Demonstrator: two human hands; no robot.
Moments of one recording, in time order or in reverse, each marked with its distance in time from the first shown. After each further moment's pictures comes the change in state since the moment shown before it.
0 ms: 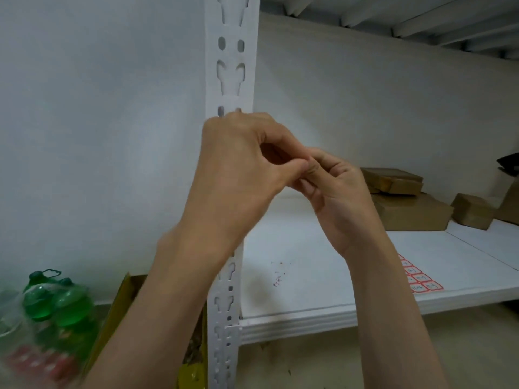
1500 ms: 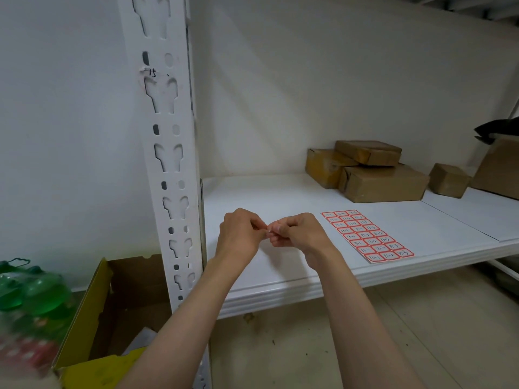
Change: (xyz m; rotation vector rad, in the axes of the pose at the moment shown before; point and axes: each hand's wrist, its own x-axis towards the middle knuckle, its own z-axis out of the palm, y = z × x) left_hand -0.078 -0.123 0.164 0.110 -0.356 -0.704; right_hand -0.024 0.136 -0.106 -0.436 0.137 0.573
